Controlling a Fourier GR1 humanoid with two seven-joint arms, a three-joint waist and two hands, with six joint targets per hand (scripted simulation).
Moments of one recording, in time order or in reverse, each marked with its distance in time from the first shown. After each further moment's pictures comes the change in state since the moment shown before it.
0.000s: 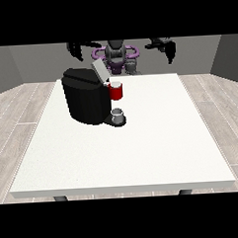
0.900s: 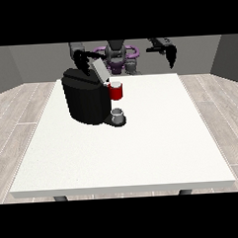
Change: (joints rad) left arm 0.150 0.045 -0.068 -0.249 0.088 0.049 0.055; right arm -0.189 0.018 0.005 0.201 0.057 0.014 -0.064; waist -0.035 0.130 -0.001
